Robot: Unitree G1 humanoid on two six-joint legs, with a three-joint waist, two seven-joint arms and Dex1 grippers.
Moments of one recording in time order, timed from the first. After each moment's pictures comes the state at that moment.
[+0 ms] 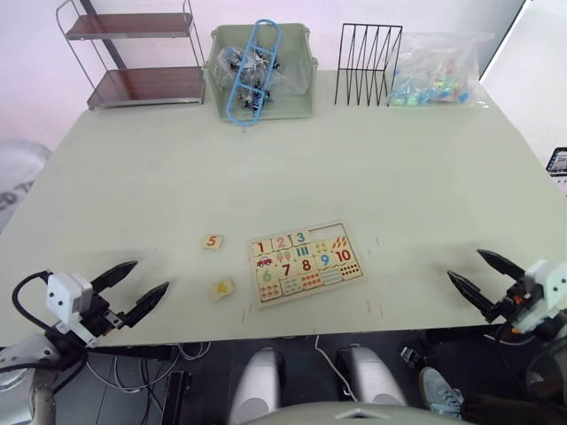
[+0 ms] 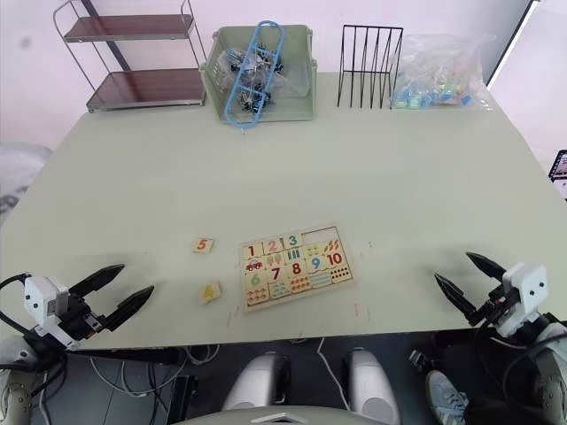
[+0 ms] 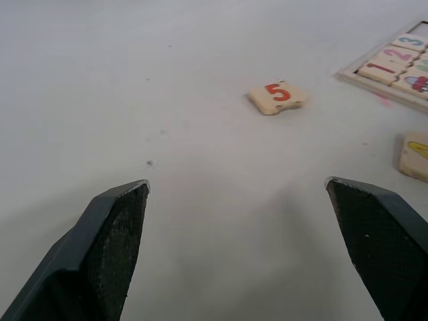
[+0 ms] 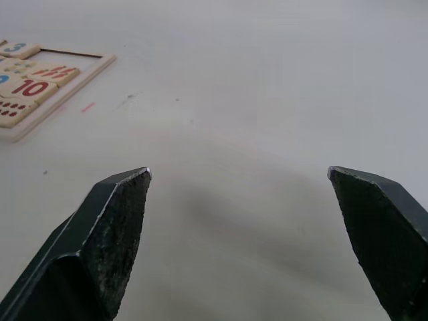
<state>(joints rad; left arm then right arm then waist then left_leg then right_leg) 0.28 0.66 0.52 0.21 -0.53 -0.12 -1.09 0.31 -0.50 -0.43 -0.08 0.47 -0.01 0.94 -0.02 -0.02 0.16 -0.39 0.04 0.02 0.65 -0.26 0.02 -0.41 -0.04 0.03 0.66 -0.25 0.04</state>
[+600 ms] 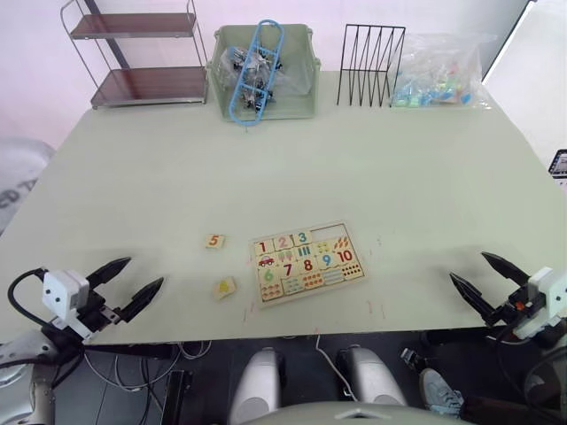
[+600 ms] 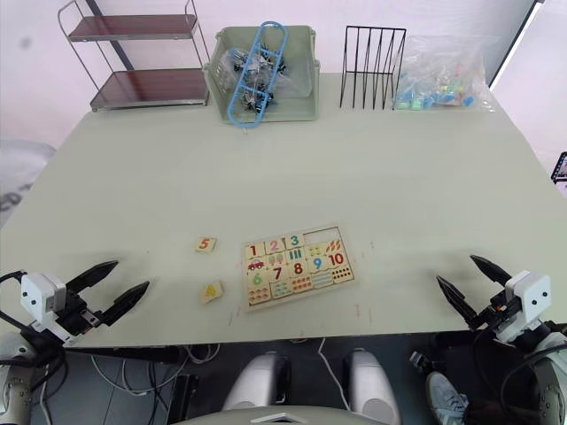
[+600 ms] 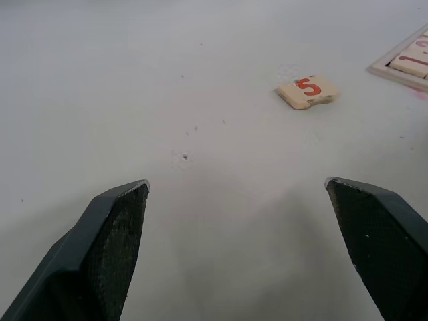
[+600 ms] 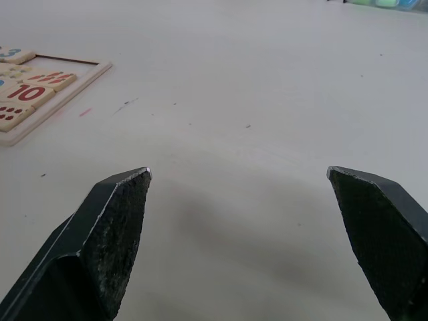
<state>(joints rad) 0.24 0.68 0.52 0.30 -0.51 -0.19 -1.10 0.32 -0.49 -0.43 -0.07 0.47 -0.08 0.92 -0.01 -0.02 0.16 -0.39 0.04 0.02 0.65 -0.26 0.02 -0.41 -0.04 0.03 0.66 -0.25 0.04</state>
